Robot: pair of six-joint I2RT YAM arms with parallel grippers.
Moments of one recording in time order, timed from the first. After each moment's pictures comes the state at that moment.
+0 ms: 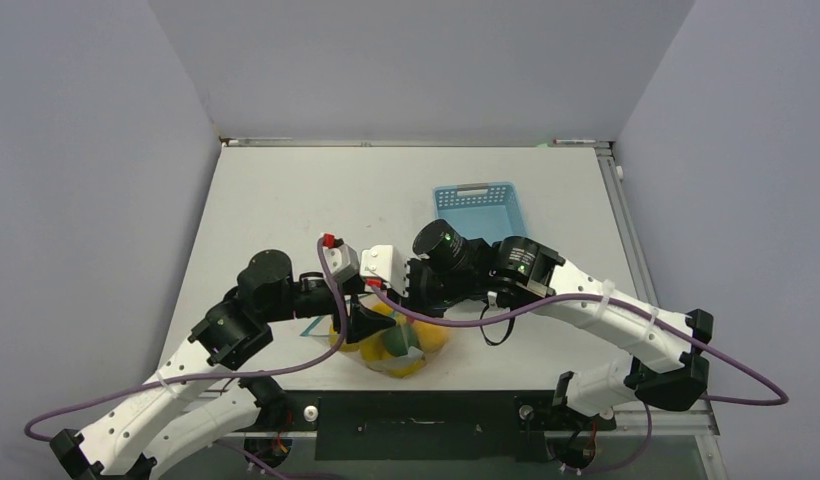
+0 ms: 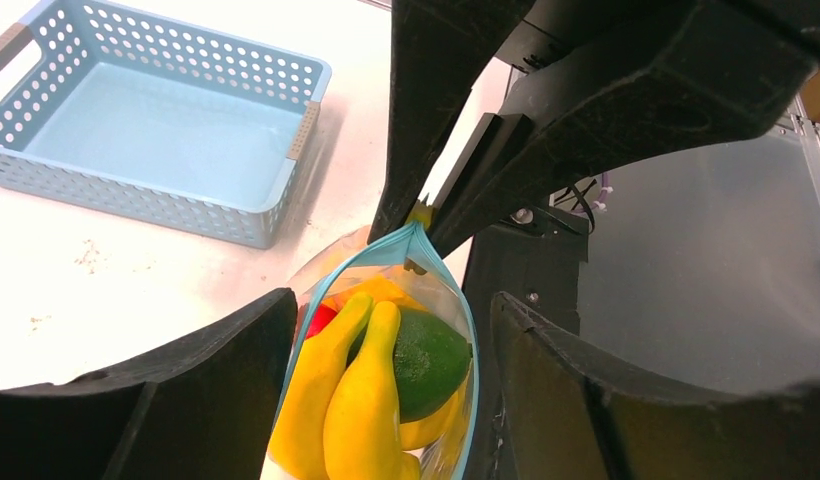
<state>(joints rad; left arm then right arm) -0.76 0.72 0.79 -0.29 0.58 -0.11 1.17 1.38 1.58 -0.98 -0.16 -0.35</state>
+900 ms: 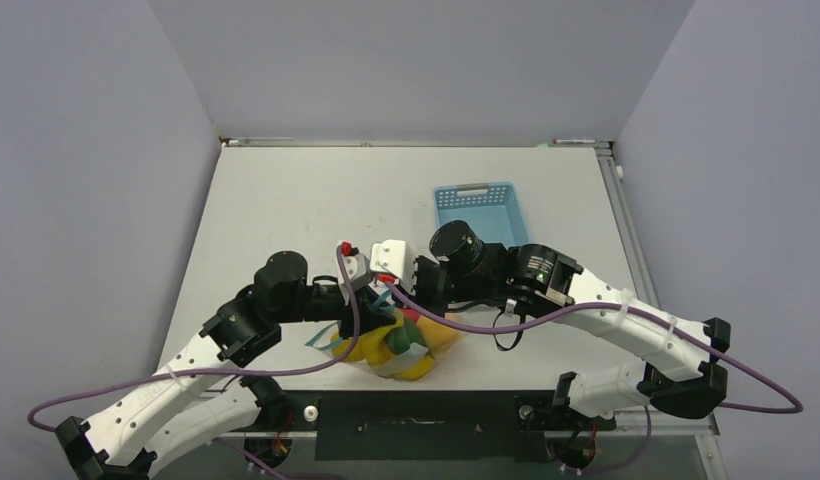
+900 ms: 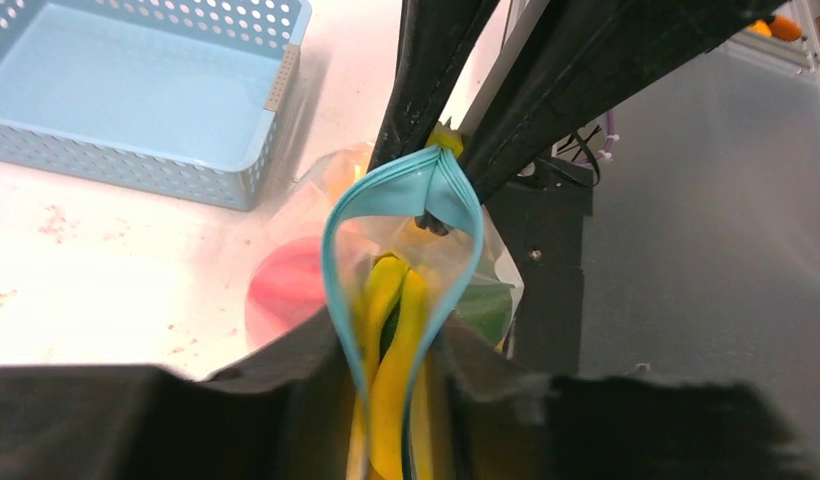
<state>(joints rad) -0.80 0.75 0.77 -0.32 0.57 -0.06 1.17 1.30 1.51 -0.85 -0.18 -0.32</state>
